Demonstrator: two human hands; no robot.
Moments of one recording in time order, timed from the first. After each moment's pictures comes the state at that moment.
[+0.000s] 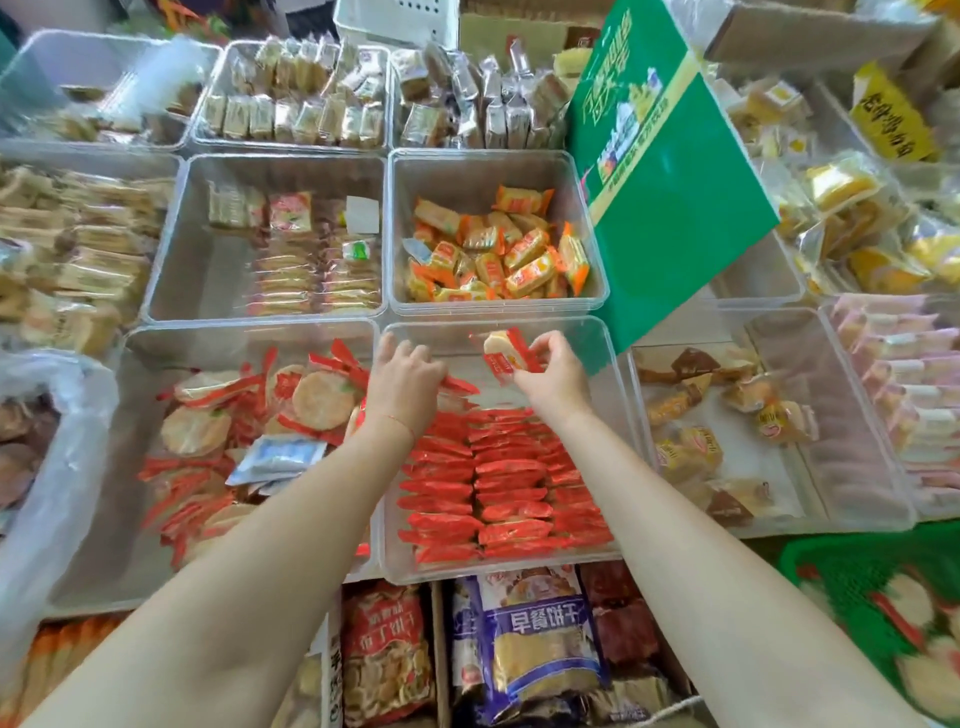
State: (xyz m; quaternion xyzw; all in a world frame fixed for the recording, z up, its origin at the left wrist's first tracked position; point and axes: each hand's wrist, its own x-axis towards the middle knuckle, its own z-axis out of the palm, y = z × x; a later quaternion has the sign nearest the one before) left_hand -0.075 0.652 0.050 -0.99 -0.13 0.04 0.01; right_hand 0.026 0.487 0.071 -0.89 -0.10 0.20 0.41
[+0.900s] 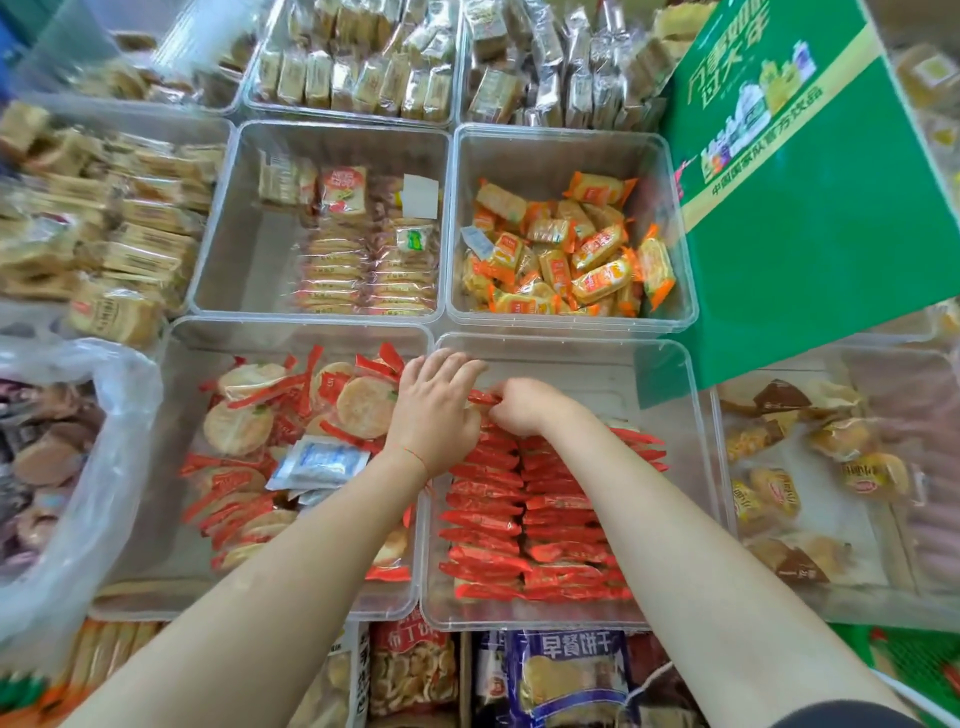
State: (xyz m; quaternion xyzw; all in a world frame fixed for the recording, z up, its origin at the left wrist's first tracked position) left_hand -0.091 0.676 0.031 -0.97 -0.18 -0.05 -0.17; right_hand 0.036 0.587 0.025 -0.83 -0.36 0.43 0.01
